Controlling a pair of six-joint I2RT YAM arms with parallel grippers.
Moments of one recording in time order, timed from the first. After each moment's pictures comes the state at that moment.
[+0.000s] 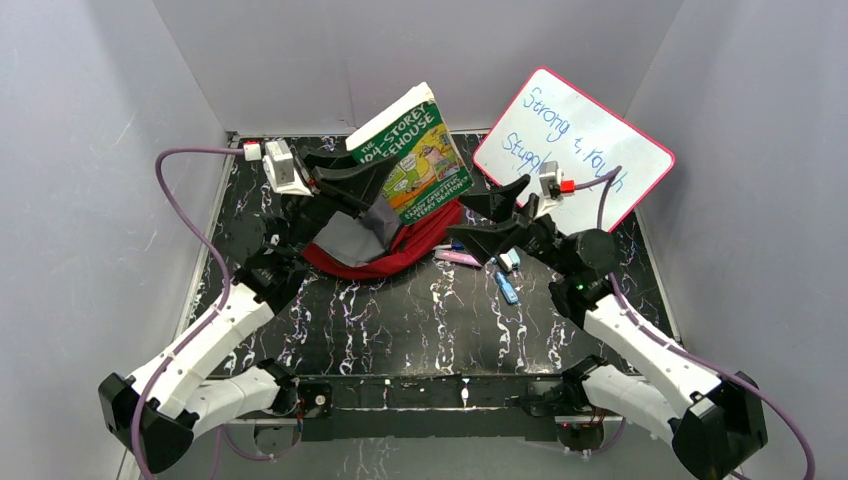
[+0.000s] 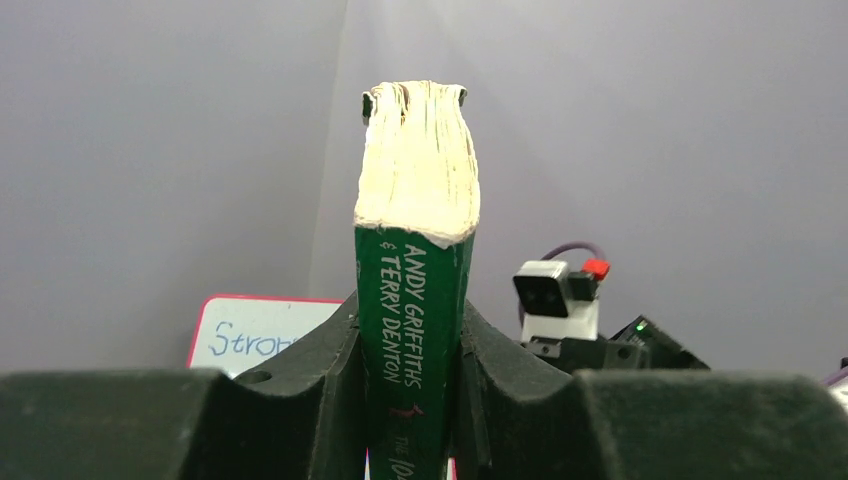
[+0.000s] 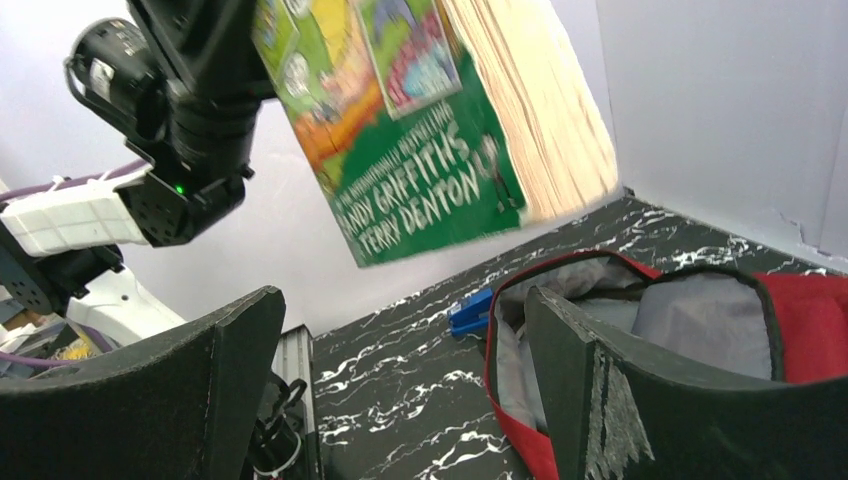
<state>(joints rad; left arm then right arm) -0.63 0.98 0.93 0.69 0.26 -0.40 0.57 0.91 0.62 0.80 -0.54 0.63</state>
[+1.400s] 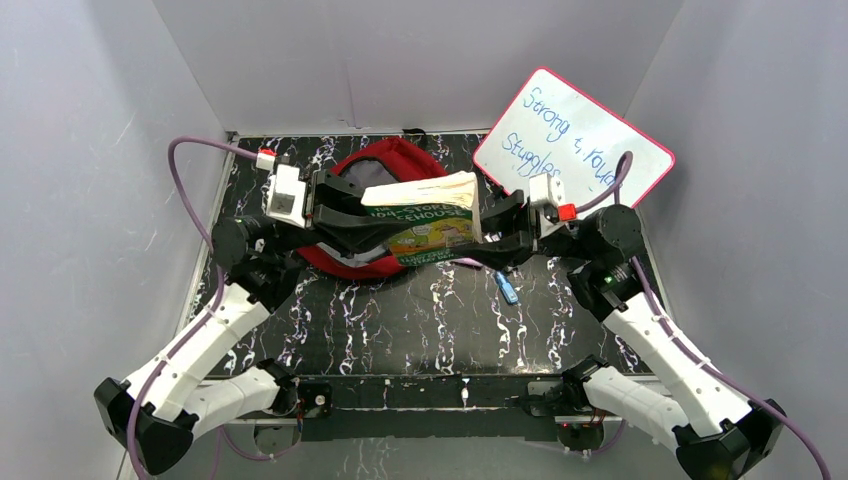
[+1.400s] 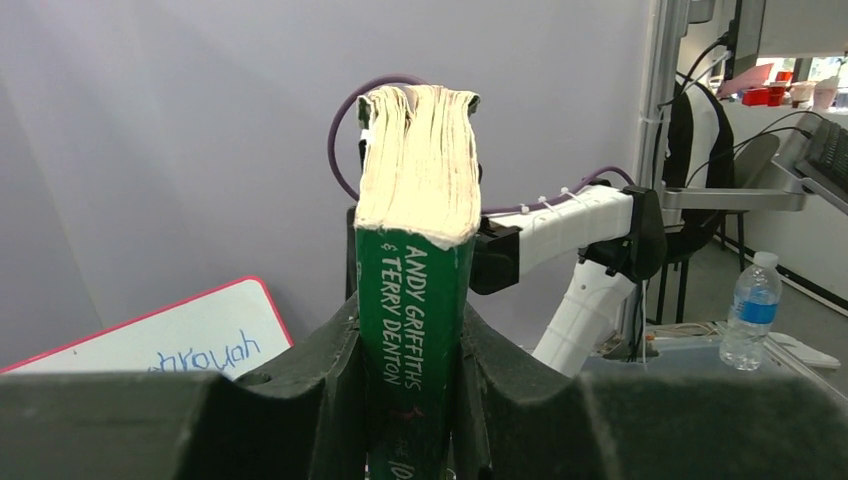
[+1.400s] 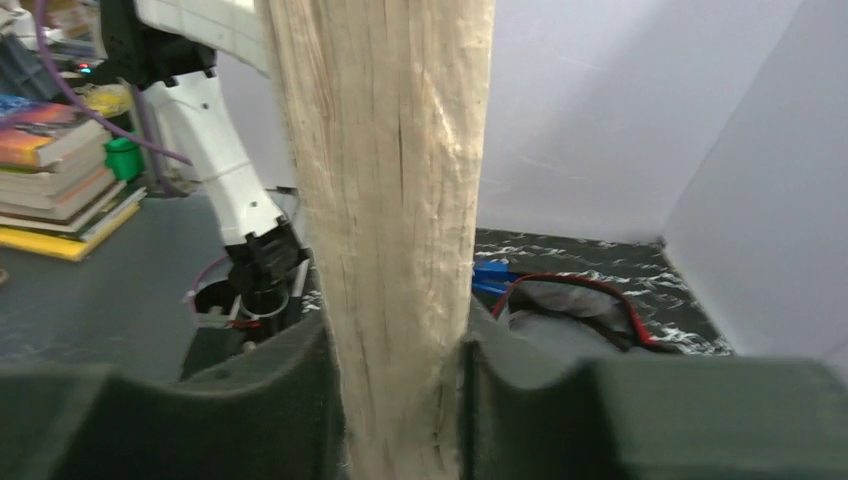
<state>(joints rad) -0.63 0.98 0.99 0.79 0.83 -0.55 0.58 0.87 0.90 0.39 -0.97 0.19</state>
